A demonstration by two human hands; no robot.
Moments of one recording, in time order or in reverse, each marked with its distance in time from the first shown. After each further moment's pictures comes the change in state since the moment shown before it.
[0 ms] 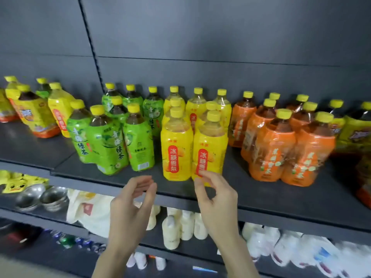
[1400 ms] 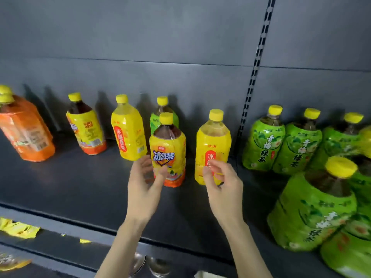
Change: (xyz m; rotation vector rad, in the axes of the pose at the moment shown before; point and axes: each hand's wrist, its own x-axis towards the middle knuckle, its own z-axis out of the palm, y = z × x) left_hand 0.408 -0.330 -0.336 -0.157 -0.016 -0.080; right_hand 0.131 -0.151 0.580 0.059 0.060 0.053
